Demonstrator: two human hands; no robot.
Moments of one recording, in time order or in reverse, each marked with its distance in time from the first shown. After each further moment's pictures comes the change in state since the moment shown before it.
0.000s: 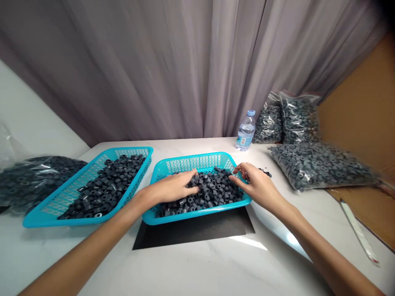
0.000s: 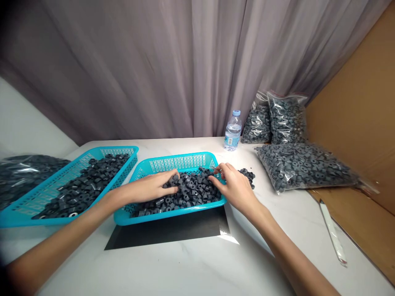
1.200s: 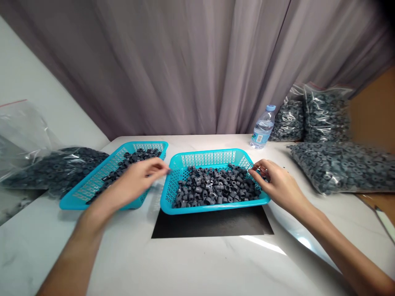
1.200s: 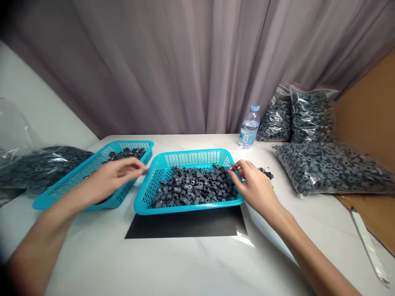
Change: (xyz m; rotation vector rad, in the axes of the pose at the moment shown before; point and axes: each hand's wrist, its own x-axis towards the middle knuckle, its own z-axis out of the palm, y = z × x) left_hand -0.089 -0.047 -0.017 -0.432 0.417 -0.247; right_hand -0.007 0.004 0.005 -0.077 0.067 -0.003
